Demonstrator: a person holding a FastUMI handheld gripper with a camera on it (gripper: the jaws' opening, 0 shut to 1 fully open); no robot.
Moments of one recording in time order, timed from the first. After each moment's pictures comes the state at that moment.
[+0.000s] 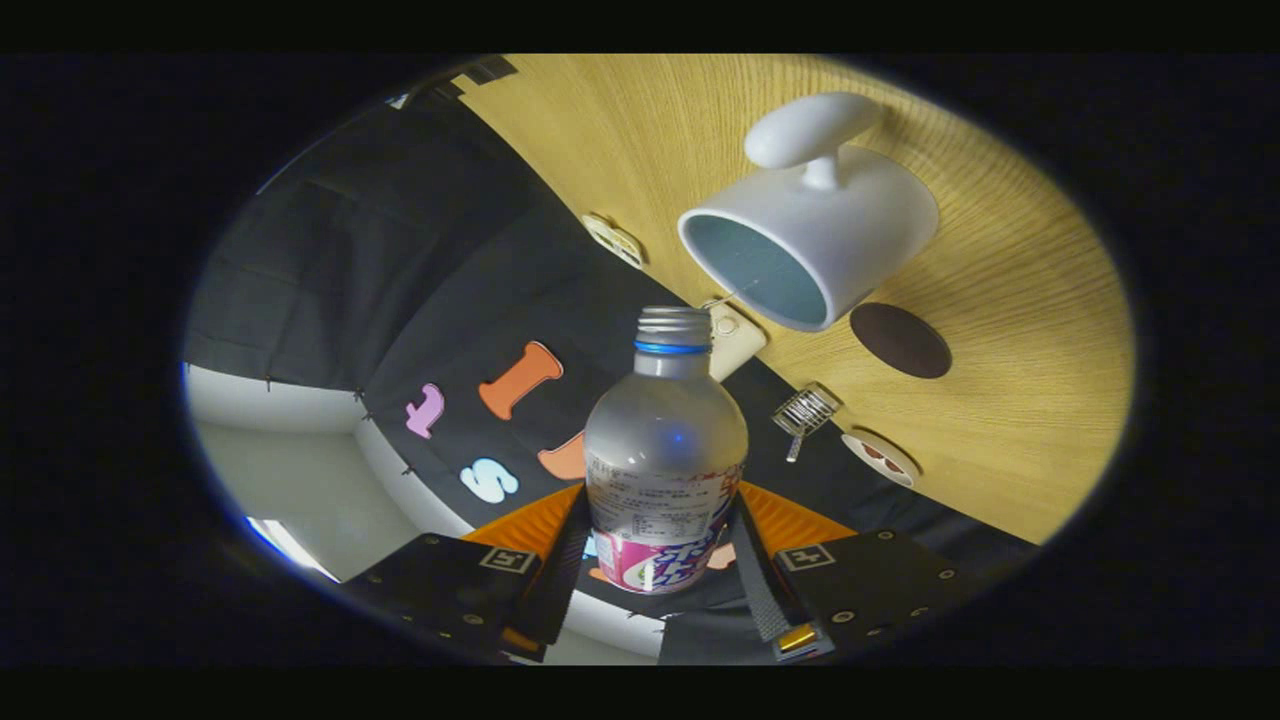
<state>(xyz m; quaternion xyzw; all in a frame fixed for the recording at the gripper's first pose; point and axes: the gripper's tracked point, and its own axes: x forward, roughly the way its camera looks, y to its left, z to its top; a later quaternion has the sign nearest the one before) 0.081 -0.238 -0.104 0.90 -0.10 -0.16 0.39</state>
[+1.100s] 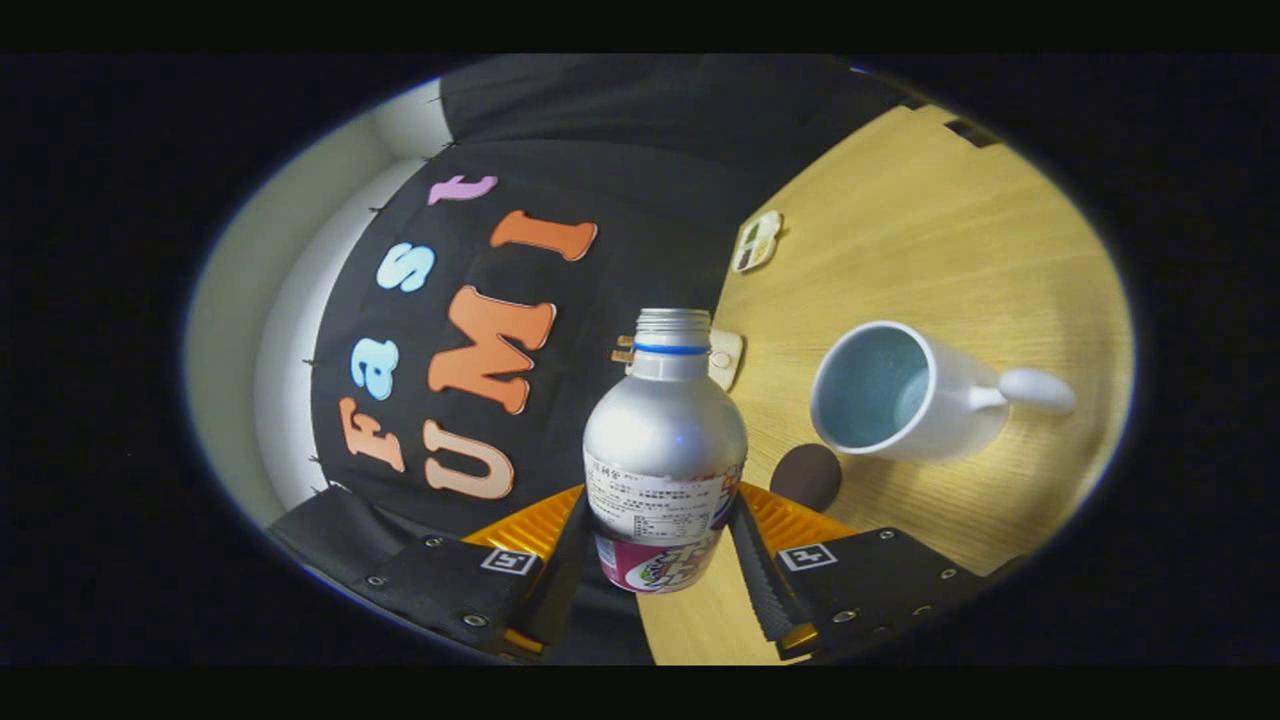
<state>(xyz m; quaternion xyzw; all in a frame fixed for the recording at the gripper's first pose) 0.069 -0.227 -0.142 0.56 0.09 -0.20 0.80</state>
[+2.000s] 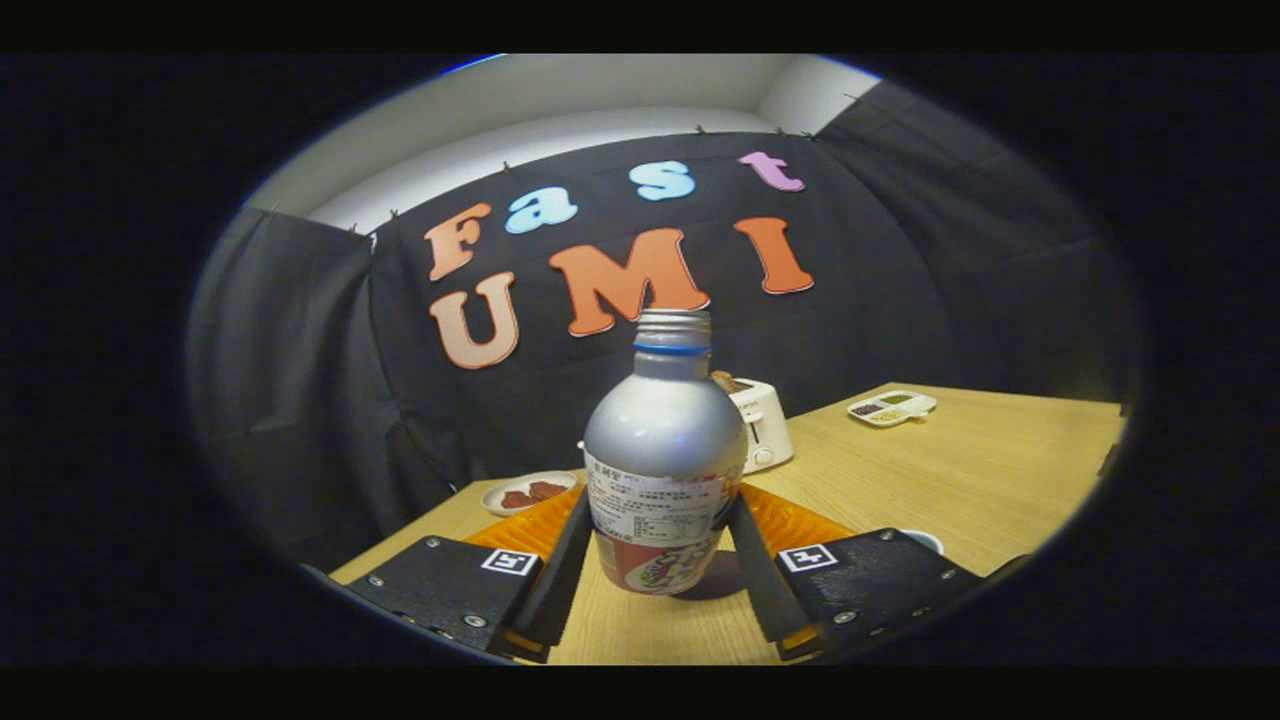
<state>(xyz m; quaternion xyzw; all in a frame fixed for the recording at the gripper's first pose) 0.103 -0.221 -0.129 0.12 0.13 -0.13 0.98</state>
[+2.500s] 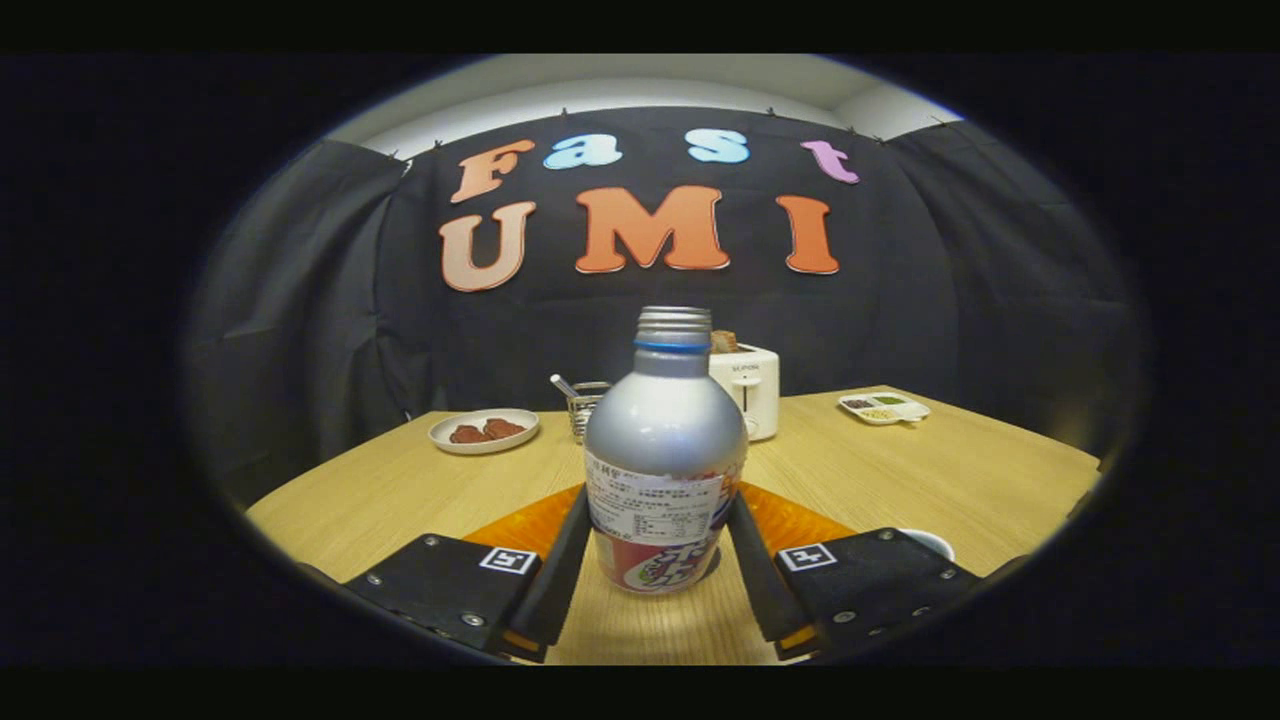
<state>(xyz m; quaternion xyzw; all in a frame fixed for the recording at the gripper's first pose) 0.111 -0.224 -0.187 0.04 0.20 -0.13 0.97</state>
